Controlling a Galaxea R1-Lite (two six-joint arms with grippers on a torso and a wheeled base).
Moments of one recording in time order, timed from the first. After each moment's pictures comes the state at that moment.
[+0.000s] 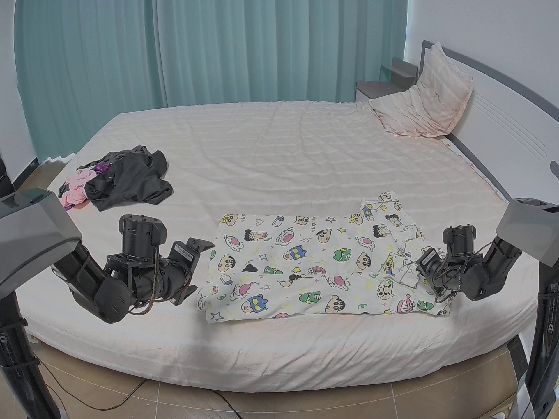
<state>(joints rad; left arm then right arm) -0.29 2.06 -0.73 -0.78 -0.09 -1.26 0.07 2.35 -0.88 -0.81 -0.01 0.98</state>
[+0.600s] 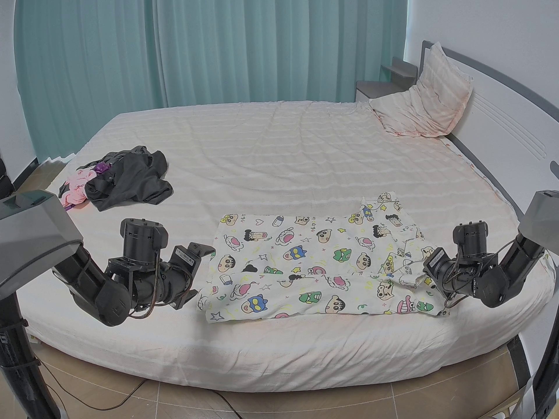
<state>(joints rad) -0.29 2.06 -0.71 -0.78 -0.09 -1.26 0.14 2.14 -0.68 -0.80 -0.08 0.97</state>
